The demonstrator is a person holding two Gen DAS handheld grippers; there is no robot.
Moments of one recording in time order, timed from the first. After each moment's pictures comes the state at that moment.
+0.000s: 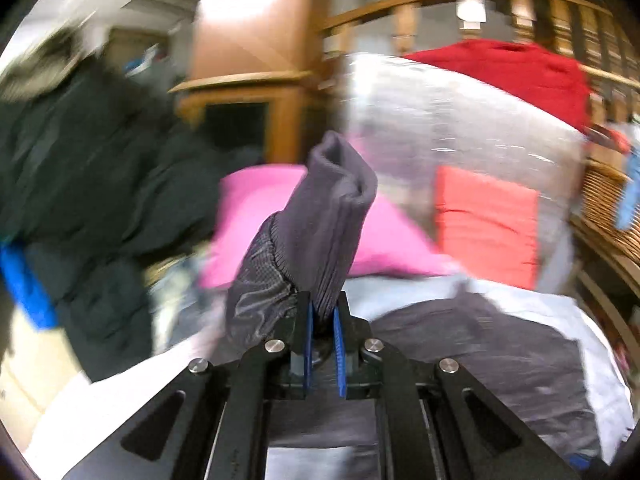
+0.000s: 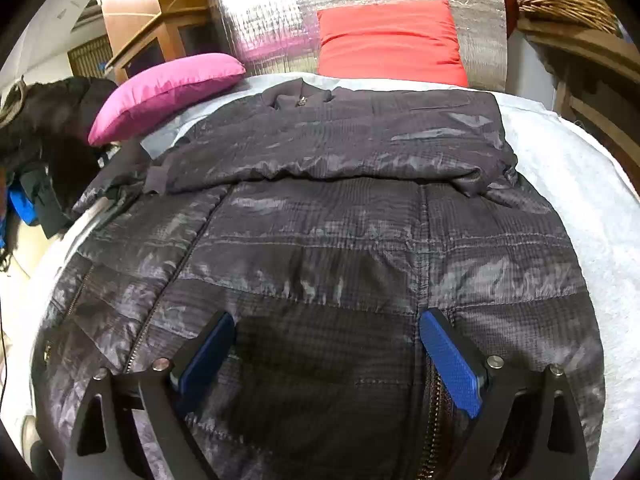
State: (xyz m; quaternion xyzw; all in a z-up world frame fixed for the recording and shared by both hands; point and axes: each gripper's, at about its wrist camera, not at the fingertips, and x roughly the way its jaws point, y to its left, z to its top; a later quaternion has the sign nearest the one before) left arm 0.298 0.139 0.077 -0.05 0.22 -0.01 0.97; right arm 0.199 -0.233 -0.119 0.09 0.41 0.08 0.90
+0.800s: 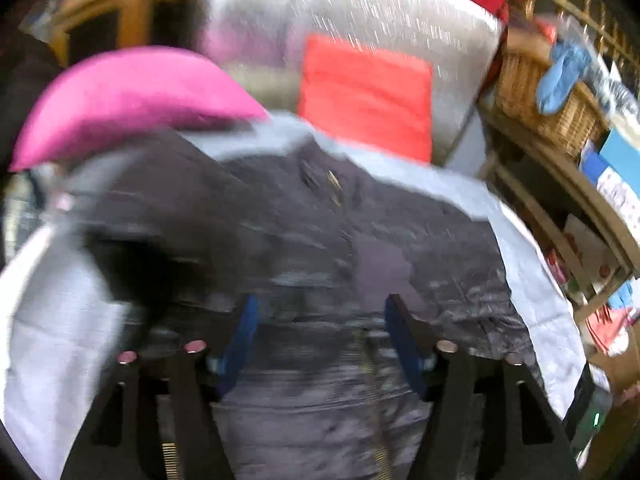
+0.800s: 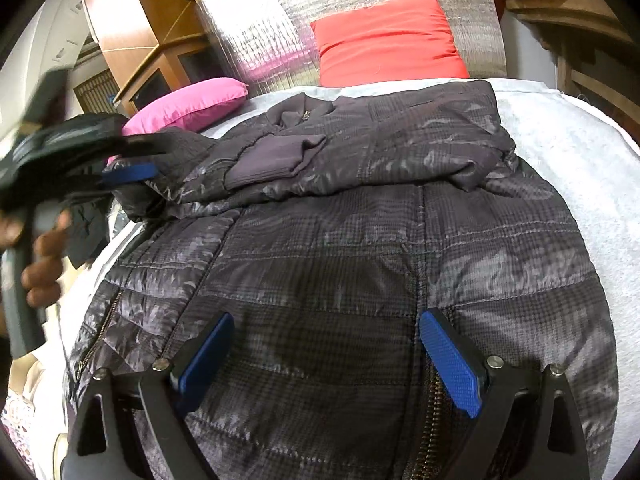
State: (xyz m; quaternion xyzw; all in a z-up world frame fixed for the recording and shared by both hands) left arm 0.280 -0.012 -0.023 -0.05 0.36 -0.14 0.92; right arm 0.197 -0.249 -0.118 0.15 0.40 0.11 0.90
